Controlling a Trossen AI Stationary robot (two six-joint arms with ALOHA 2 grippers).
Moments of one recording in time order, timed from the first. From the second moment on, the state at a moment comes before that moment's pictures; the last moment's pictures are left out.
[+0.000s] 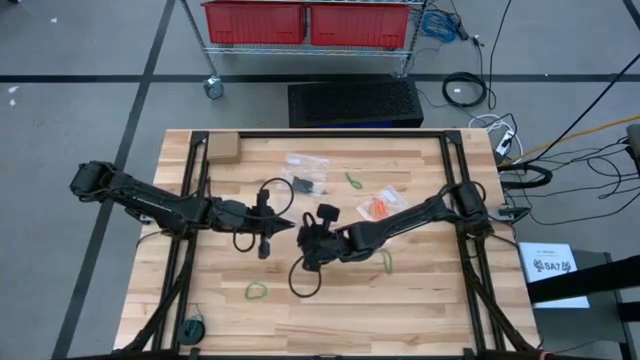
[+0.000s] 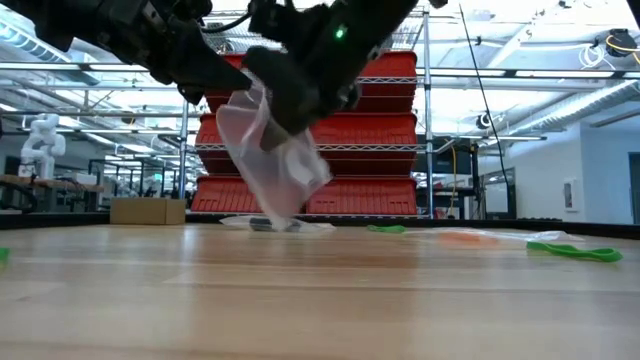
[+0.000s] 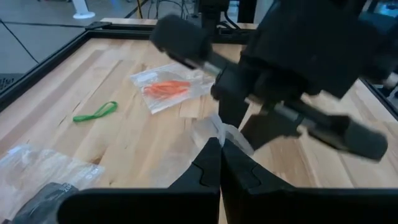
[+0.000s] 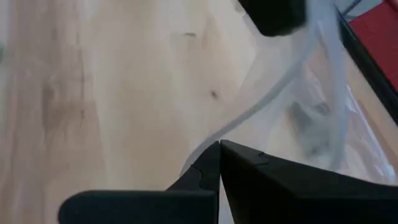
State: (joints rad) left arm -0.19 1.09 0.48 0.28 -0.21 -0.10; right arm 0.24 2.06 1.53 -0.35 0.60 0.24
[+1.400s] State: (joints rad) left arm -0.21 1.11 0.48 0.28 -0.22 -0.12; right arm 0.28 2.11 1.32 0.39 0.87 0.29
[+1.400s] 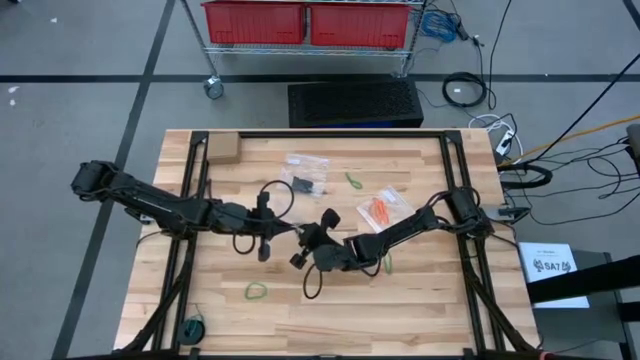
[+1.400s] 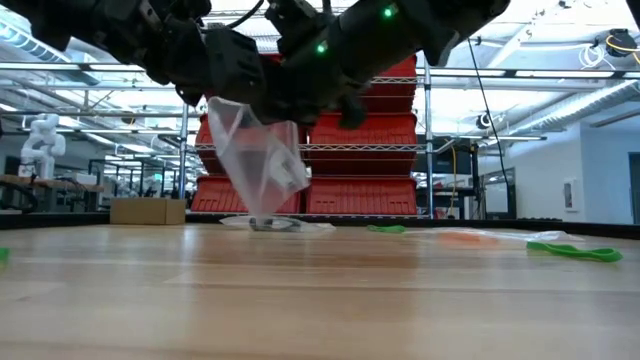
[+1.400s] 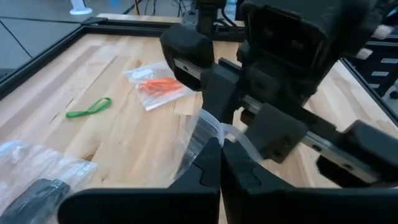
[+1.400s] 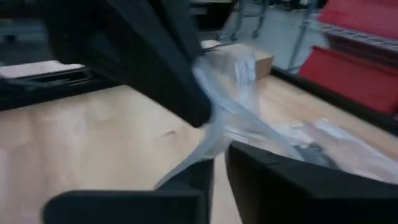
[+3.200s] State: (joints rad) left arm -0.25 1.14 0.48 0.34 -0.25 -0.12; right arm 0.27 1.81 1.32 -0.07 0.36 0.39
